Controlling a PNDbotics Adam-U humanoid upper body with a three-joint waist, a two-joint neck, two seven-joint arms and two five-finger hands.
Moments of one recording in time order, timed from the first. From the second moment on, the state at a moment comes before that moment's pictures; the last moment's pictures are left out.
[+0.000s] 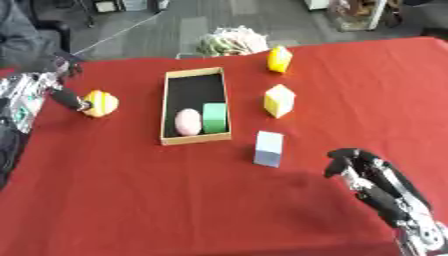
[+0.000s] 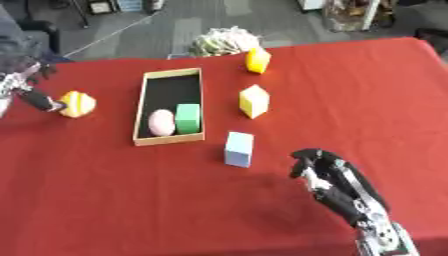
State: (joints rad) left arm -0.77 0.61 -0.03 -0.77 -1.00 0.08 -0.27; right arm -0.13 -0.18 0.20 -1.63 -0.03 -0.12 0.27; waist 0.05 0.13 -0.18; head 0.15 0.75
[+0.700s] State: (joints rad) left arm -0.79 0.61 -0.03 -0.74 -0.96 0.09 -0.17; right arm -0.17 -0.18 0.20 -1.63 -0.03 -0.13 0.26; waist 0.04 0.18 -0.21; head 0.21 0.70
